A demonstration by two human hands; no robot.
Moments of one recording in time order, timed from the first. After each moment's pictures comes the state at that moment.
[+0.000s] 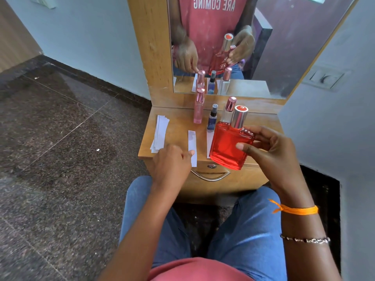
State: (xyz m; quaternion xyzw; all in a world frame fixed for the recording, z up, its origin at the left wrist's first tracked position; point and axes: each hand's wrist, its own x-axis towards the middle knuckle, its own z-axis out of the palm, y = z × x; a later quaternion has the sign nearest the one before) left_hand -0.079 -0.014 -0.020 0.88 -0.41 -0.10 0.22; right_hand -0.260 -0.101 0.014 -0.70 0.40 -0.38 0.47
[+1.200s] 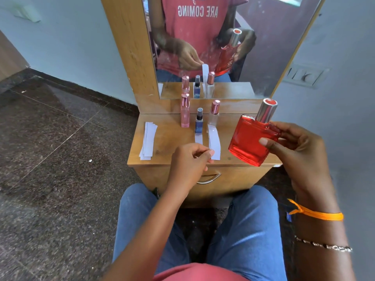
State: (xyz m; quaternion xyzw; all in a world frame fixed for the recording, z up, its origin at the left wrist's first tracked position) left_hand -0.119 -0.037 -0.009 0.69 -0.40 -0.34 0.50; right_hand -0.310 -0.110 0.025 -0.64 0.41 -0.48 0.45
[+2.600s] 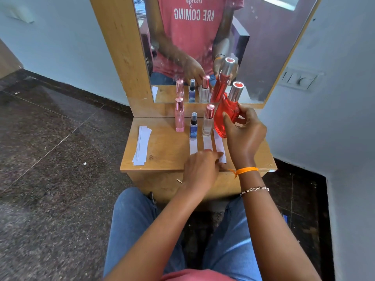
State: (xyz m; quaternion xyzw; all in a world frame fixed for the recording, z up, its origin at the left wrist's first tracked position) left_hand -0.145 -0.074 -0.038 0.73 -0.62 -0.12 0.26; right_hand -0.213 -0.156 -0.005 -0.61 0.52 -0.56 0.20
